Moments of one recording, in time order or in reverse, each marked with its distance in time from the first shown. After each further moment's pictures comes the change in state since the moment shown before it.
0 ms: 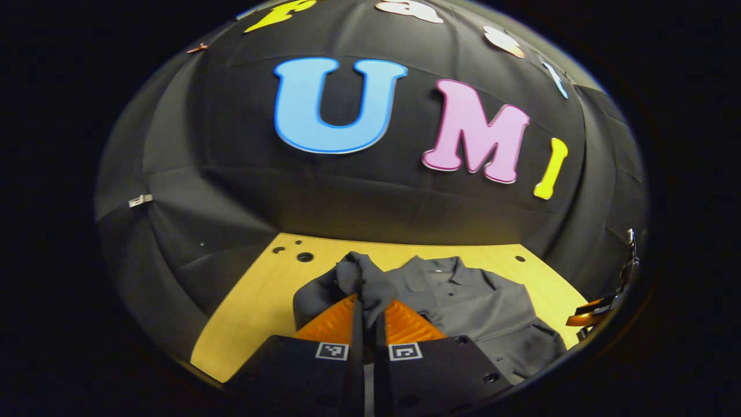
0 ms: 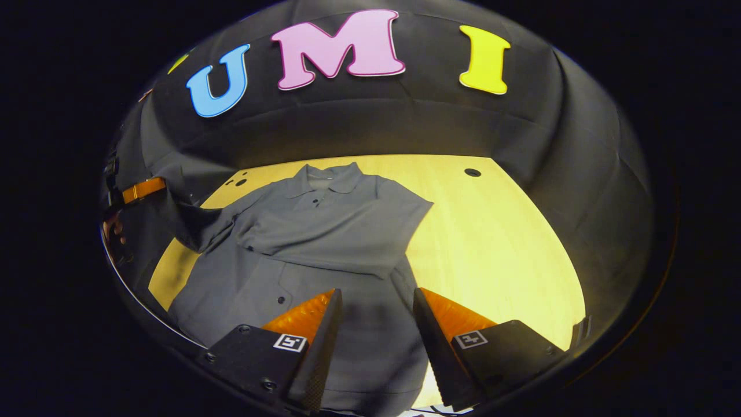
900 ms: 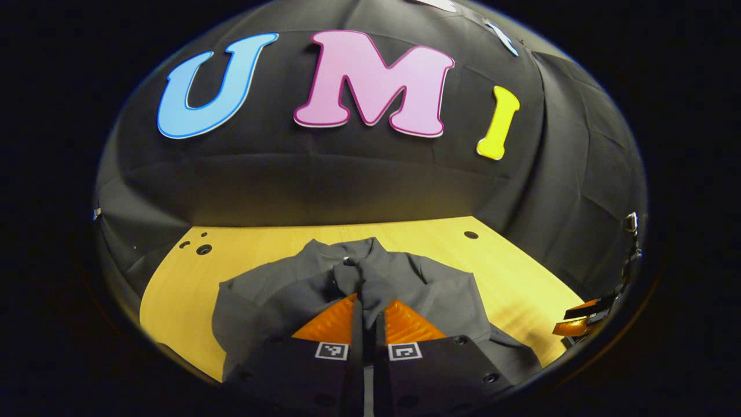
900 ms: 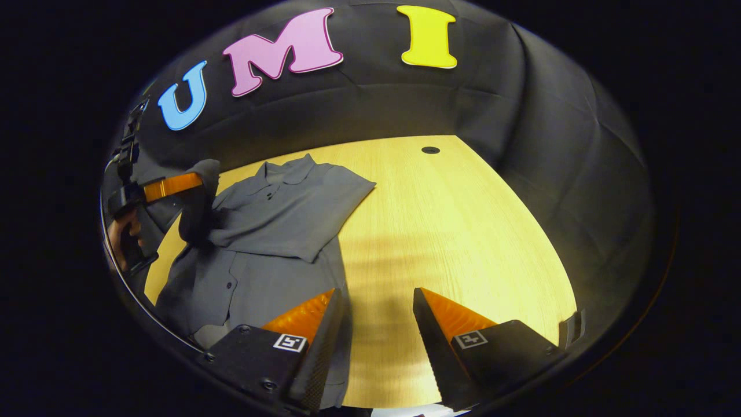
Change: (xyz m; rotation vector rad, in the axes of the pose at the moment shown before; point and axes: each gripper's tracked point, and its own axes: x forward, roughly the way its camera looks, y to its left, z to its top) left arm 0.103 -0.201 -0.069 0.112 0.127 -0.139; right arm 0.010 -0.103 -0.030 0.088 0.046 -0.028
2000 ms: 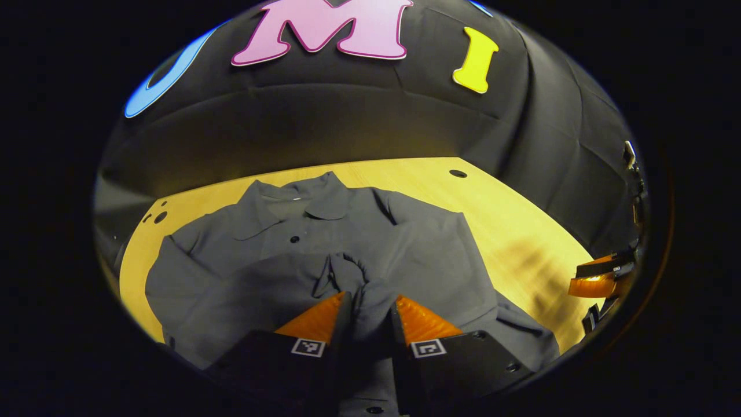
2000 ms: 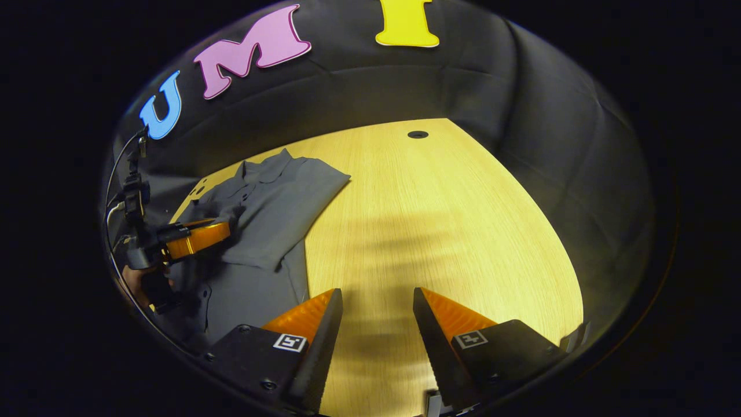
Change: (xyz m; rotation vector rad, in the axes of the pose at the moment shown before) left arm 0.073 -0.073 -0.101 0.052 0.193 -0.093; right arm 0.045 -0.038 0.001 0.051 0.058 0.004
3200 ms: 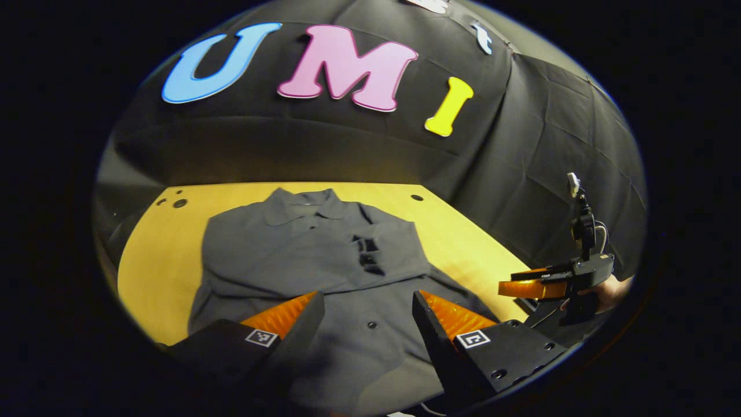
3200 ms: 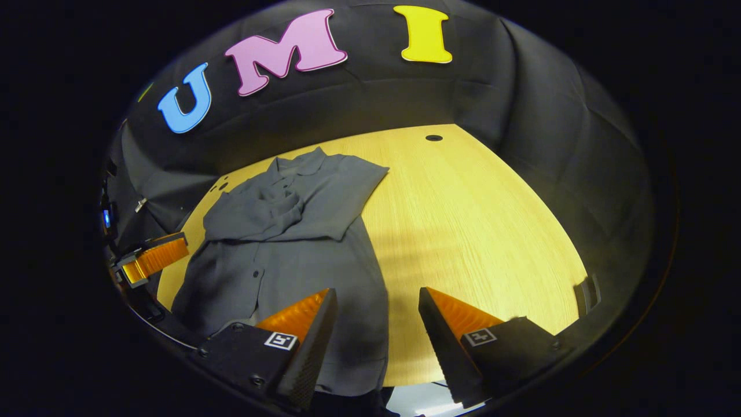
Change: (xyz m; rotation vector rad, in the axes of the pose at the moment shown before) left arm -0.209 0.054 -0.041 -0.083 -0.101 -0.096; right arm -0.084 0.083 -0.053 0.004 -0.021 -0.001
